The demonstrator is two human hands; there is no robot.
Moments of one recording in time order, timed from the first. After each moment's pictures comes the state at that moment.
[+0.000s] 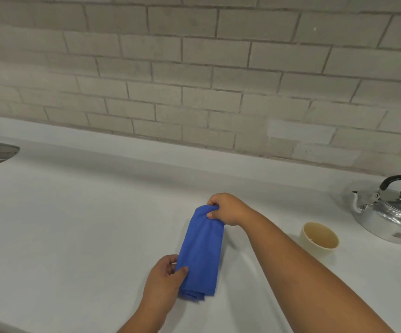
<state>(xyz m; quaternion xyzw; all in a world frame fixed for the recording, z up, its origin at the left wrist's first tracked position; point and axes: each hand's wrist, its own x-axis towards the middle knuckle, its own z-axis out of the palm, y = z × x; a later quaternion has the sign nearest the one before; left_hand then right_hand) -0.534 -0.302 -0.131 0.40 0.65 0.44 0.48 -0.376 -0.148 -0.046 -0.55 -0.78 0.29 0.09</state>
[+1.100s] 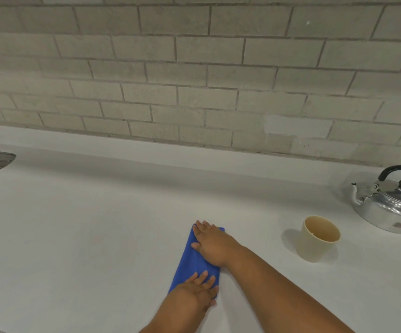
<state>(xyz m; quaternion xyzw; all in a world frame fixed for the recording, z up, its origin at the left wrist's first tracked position) -0.497 -0.260 -0.166 0.80 0.47 -0.32 0.18 -0.403 -0.182 -0.139 -0.49 -0.86 0.16 -0.06</state>
